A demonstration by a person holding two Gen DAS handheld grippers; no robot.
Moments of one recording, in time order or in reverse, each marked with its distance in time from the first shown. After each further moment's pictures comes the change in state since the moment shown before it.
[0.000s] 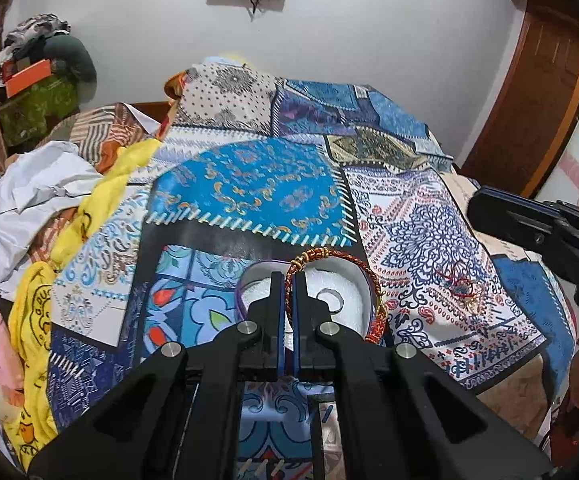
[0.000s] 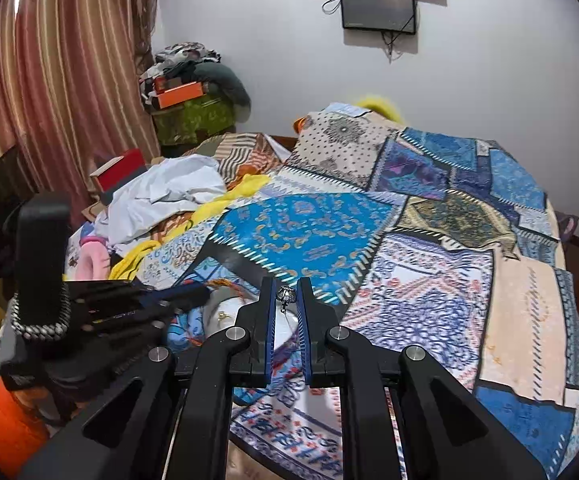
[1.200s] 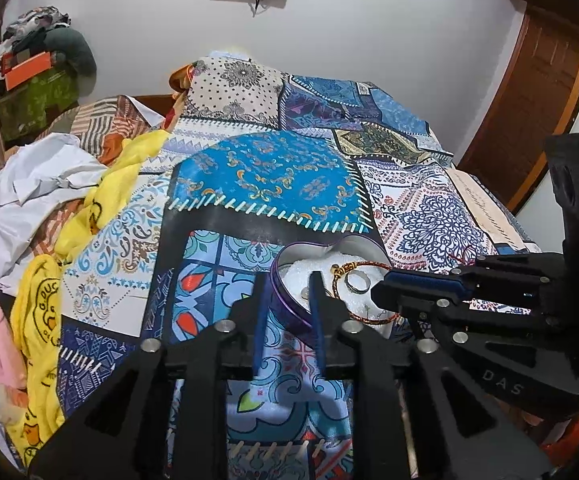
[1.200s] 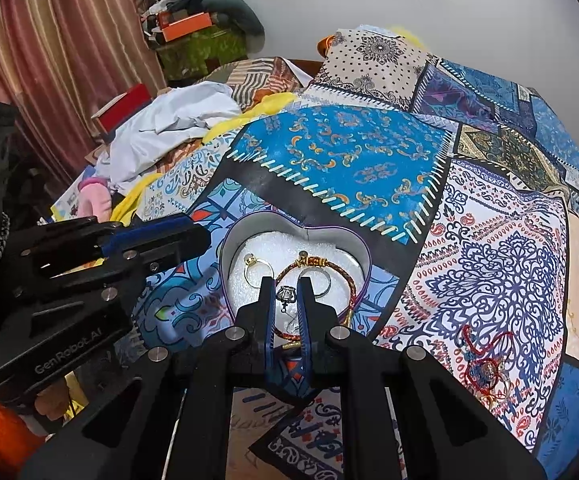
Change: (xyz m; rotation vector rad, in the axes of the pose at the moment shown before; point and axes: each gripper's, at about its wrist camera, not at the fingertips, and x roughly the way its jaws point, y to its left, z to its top) left arm -0.013 0.030 -0.009 -0.007 0.003 -0.014; right arm 0.071 0.028 -0.026 -0.003 0.251 0.043
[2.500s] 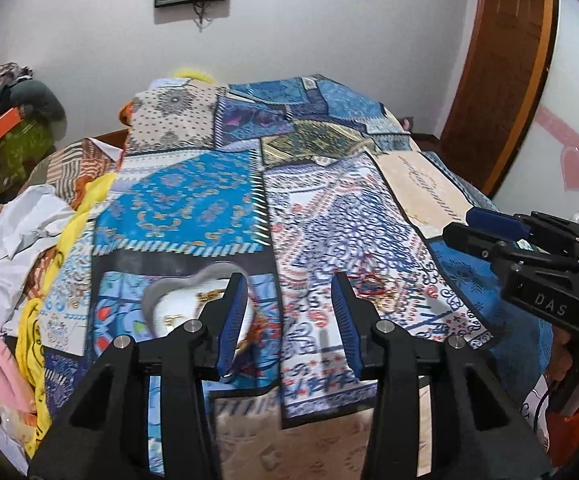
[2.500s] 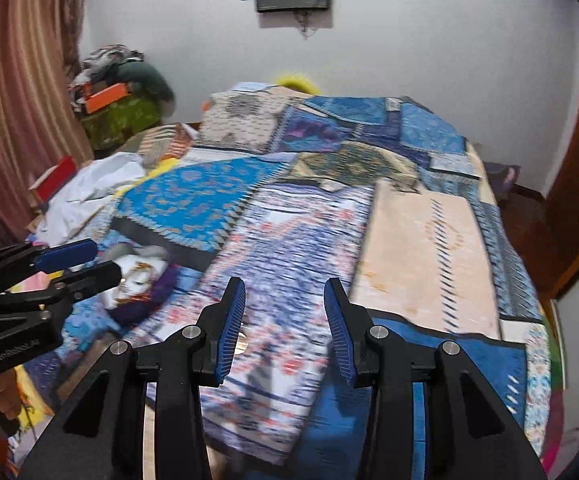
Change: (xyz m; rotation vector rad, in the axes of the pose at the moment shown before) left arm 0.002 -0.134 0.015 0.174 0.021 0.002; right arm -0.108 -0.115 -0.052 0.181 -0.205 -0.252
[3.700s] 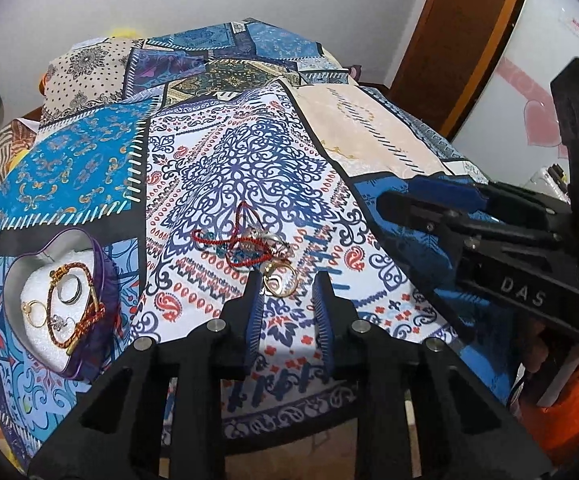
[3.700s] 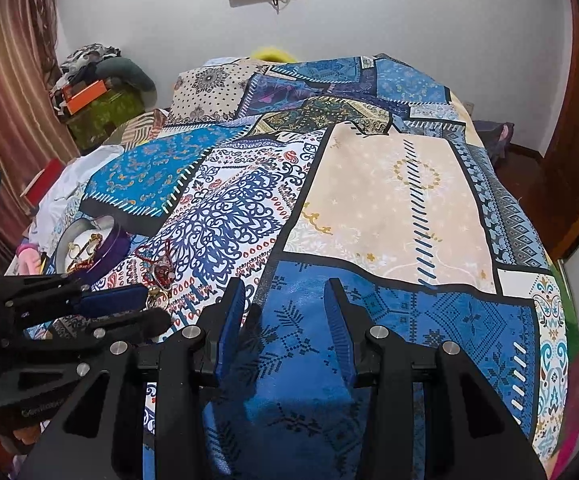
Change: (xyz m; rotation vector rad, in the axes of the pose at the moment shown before) left arm 0.059 -0.066 -0.019 0.064 0.172 -0.179; right arm 0.020 -0.054 -0.030 0.082 0.078 0.031
